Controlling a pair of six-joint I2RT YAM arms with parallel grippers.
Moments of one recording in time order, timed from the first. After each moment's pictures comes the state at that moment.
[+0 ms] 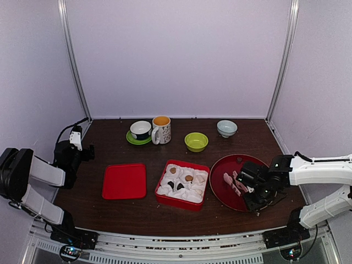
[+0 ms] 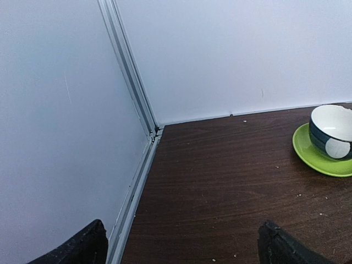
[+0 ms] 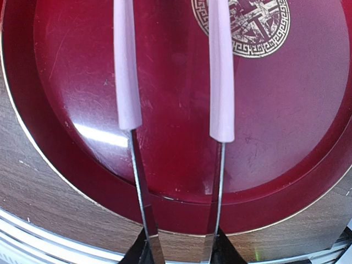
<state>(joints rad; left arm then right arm) 0.00 1.42 0.31 0.98 -0.14 0.20 0.94 1.22 0.71 -0.97 0.16 0.66</state>
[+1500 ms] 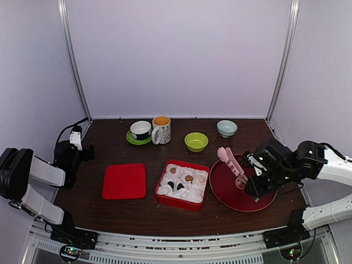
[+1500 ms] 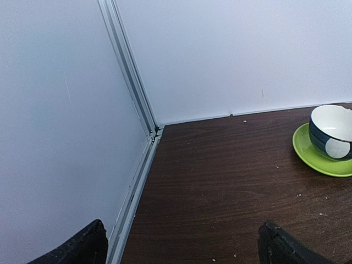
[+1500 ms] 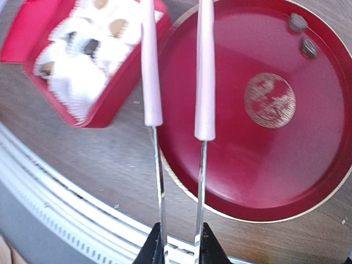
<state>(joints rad) 0.00 1.42 0.31 0.98 -0.14 0.20 0.97 0.99 0.89 -1.04 0.14 0.60</state>
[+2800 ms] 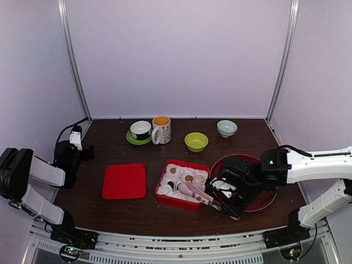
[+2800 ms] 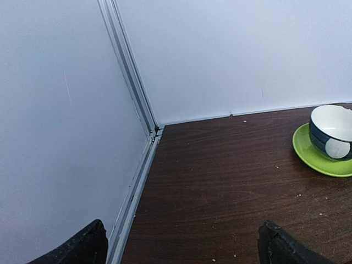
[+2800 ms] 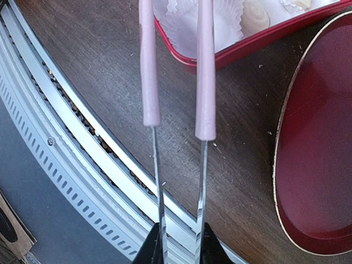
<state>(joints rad) 0.00 1.42 0.31 0.98 -0.14 0.19 1.19 1.31 0.98 -0.93 -0.07 0.41</state>
